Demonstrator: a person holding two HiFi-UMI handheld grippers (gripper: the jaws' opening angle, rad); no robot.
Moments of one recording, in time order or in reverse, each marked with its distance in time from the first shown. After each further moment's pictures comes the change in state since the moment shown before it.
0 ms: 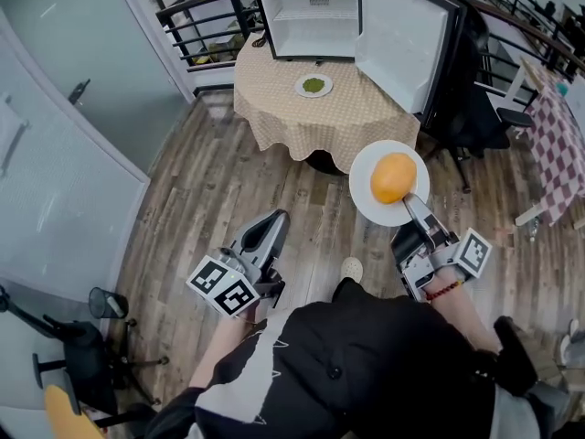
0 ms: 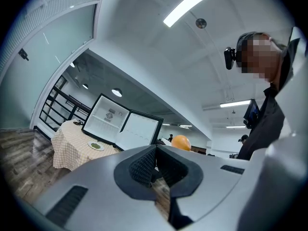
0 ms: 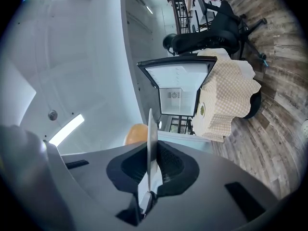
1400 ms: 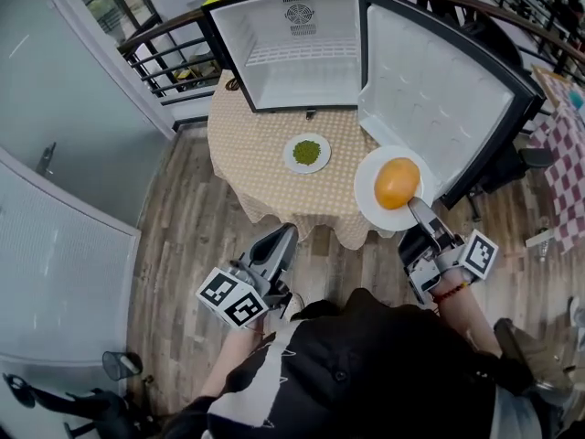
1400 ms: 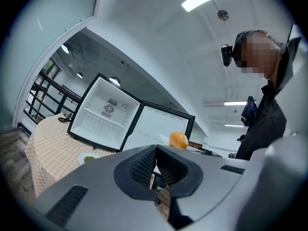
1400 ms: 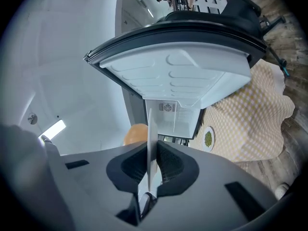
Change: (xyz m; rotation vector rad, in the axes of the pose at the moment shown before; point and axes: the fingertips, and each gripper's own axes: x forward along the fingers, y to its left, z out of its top) left arm 0.248 0.212 0.040 -0.022 0.098 -0.074; right arm 0.238 -0.103 0.184 -0.031 -0.059 -0.053
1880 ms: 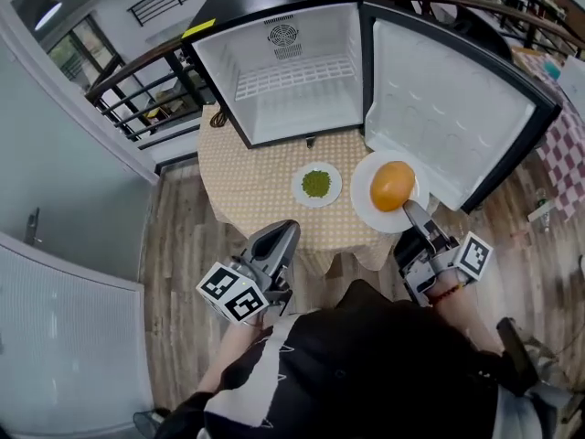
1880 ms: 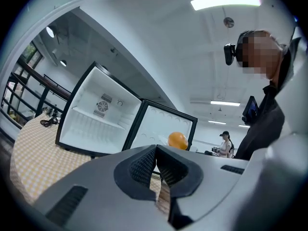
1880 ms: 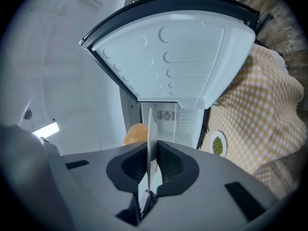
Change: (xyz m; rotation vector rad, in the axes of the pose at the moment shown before) left arm 0.040 0.112 0.048 0.012 0.091 -0.202; right arm 0.083 -0.025 -0.022 -0.018 -0.203 -0.013
